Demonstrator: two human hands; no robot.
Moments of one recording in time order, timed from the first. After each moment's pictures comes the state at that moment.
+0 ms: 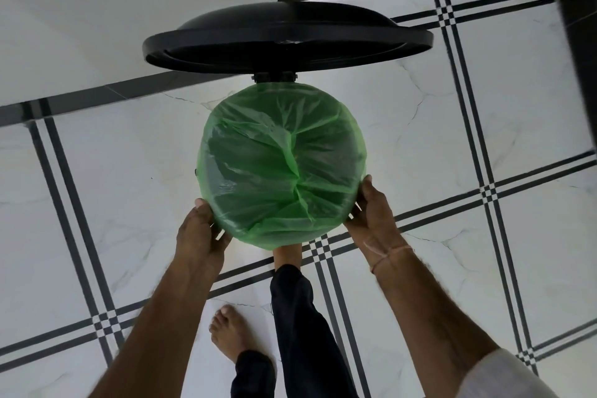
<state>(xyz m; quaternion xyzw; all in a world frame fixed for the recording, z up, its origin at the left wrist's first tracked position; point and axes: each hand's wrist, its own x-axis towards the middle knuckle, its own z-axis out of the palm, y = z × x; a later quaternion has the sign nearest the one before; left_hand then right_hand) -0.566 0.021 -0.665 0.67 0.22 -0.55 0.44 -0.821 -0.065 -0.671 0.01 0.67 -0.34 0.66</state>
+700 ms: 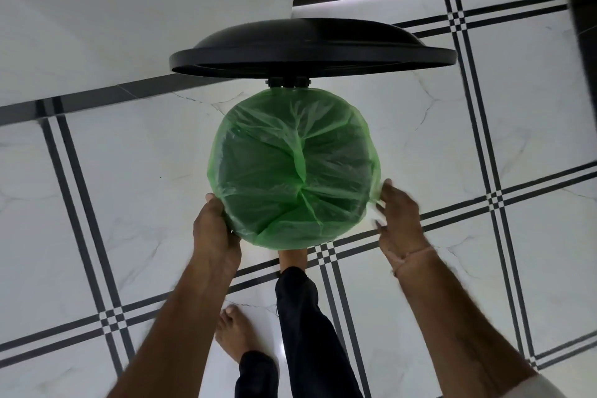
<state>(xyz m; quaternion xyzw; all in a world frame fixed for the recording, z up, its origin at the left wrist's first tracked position) -0.575 0.000 -0.645 0.66 0.24 -0.54 0.47 -0.828 -0.076 -0.651 -0.18 0.80 -0.30 0.49</state>
